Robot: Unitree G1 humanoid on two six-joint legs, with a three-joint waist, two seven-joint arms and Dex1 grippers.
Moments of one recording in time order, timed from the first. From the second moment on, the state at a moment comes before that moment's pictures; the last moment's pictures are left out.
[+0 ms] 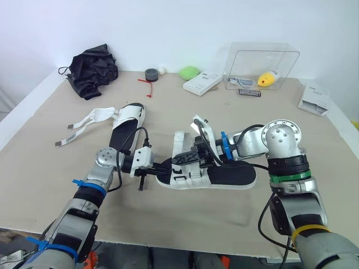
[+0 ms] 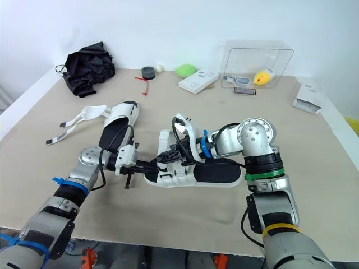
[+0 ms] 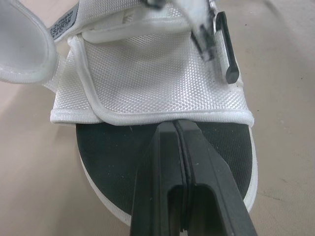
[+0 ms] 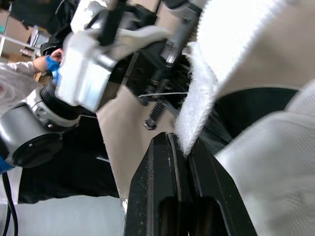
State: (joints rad) left arm -0.66 0.37 -0.21 0.73 -0.16 -0.43 -1.46; right arm -0.91 -0.43 0.04 0.17 1.27 1.62 0.21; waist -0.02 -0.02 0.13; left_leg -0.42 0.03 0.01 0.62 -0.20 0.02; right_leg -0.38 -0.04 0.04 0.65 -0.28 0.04
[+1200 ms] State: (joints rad) left arm -0.62 0.37 -0.21 0.68 -0.17 -0.41 -1.43; right arm -0.97 -0.46 0.14 0.42 1.57 1.61 -0.05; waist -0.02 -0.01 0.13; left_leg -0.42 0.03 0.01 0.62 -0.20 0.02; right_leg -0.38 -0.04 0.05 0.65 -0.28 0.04
